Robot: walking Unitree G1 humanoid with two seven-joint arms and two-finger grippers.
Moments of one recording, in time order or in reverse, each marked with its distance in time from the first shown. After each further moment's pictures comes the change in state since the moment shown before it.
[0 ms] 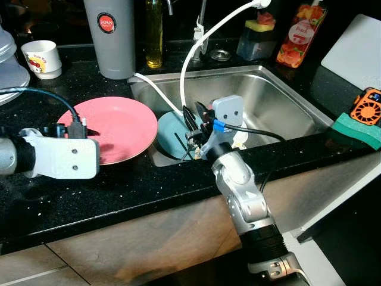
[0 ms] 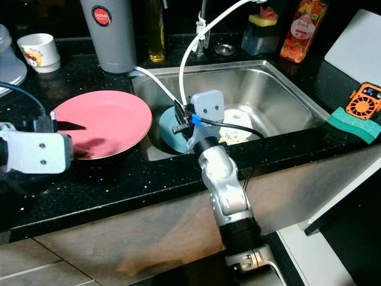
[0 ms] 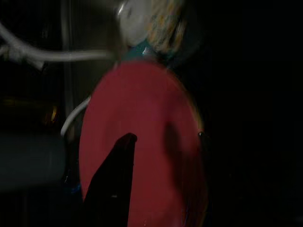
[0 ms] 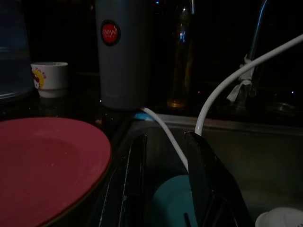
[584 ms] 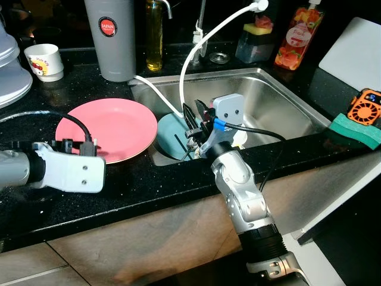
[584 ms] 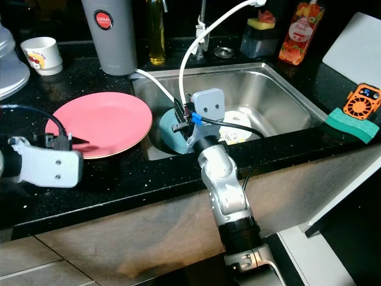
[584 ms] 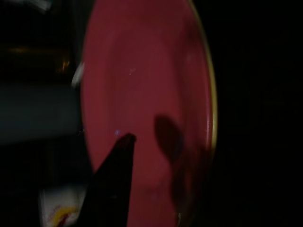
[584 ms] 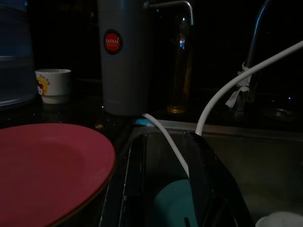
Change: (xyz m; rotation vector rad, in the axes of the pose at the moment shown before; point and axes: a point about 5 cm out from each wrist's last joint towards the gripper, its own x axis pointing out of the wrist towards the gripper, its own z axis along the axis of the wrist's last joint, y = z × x) left arm 0.030 -0.022 -0.045 0.065 0.278 0.099; right arm -0.001 -0.002 0.000 -0.002 -0.005 -0.008
